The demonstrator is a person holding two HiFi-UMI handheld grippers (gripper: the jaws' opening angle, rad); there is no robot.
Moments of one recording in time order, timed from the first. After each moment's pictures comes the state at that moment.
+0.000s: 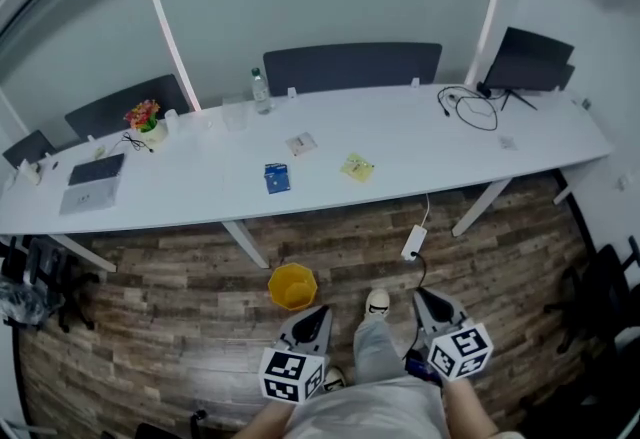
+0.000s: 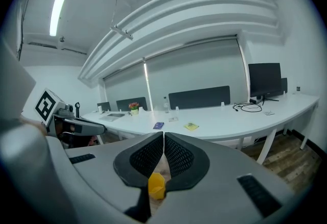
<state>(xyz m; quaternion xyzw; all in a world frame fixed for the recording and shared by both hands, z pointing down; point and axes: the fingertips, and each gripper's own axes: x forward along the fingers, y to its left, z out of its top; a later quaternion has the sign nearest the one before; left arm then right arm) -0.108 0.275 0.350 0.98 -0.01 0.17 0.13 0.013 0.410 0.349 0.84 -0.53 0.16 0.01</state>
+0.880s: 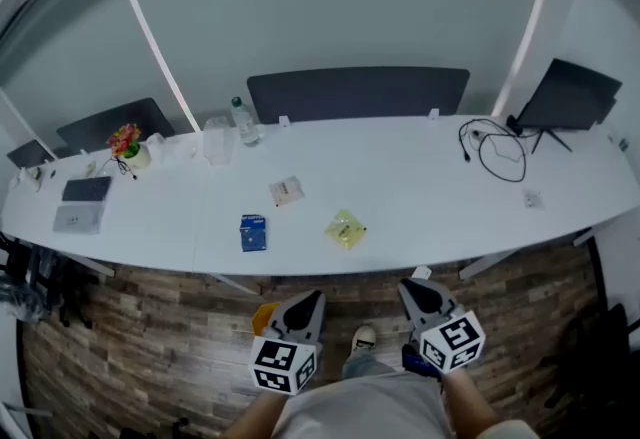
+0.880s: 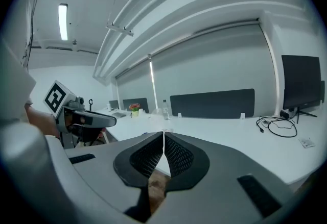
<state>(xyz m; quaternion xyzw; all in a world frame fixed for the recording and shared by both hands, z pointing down) 0.156 0.177 0.327 0.98 -0.08 0.16 0.12 0.268 0.284 0.334 0.77 -0.62 0.15 0.04</state>
